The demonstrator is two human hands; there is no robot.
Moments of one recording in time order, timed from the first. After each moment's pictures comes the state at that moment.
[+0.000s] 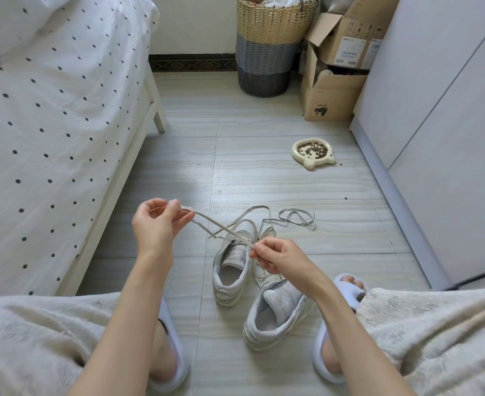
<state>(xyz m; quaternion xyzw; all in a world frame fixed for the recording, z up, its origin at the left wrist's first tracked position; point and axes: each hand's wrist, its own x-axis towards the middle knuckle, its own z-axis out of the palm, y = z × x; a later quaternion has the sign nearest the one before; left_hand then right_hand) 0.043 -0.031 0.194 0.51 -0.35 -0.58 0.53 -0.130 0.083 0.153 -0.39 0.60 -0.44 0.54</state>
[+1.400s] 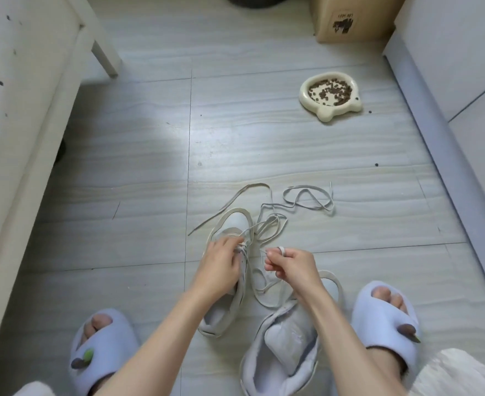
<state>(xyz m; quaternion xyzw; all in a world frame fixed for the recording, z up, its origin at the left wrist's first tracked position) -0.061 -0.081 -0.026 0.46 -0.81 -0.36 -0.01 -0.197 0.001 -0.029 -0.05 0.70 -0.46 0.54</state>
